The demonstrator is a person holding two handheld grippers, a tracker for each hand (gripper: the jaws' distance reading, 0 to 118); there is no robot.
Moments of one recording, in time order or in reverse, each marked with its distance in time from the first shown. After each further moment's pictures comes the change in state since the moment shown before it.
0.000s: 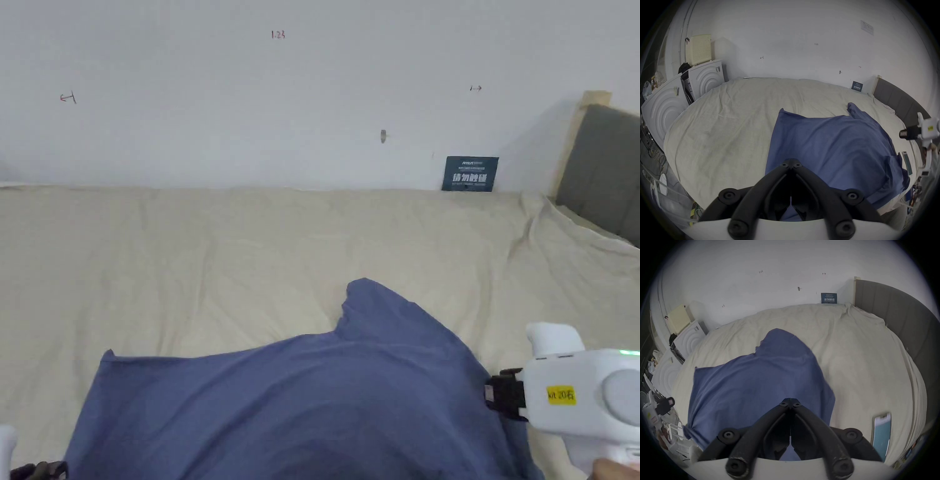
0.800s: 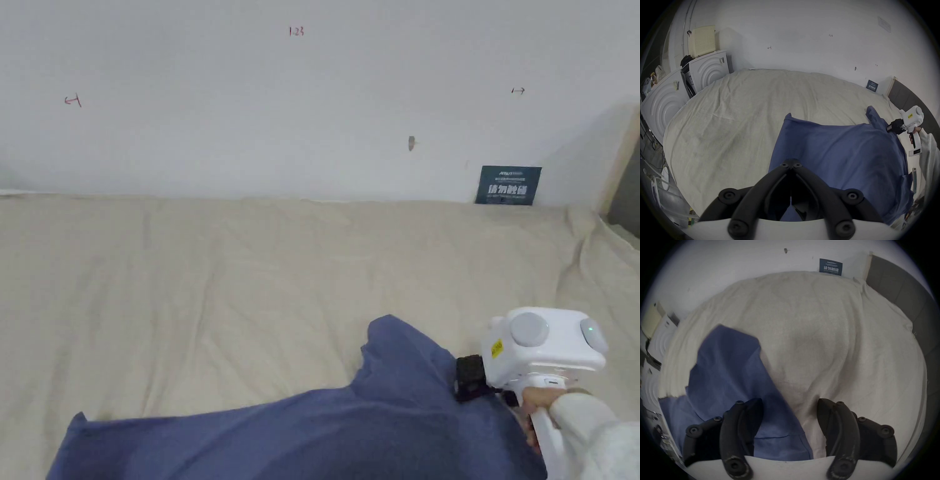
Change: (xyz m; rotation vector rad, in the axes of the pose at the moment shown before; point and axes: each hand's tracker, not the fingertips) left arm 0.001 0.045 -0.087 -0.079 0.082 0.058; right arm 0.026 0.135 -0.215 -0.310 -0.163 0.017
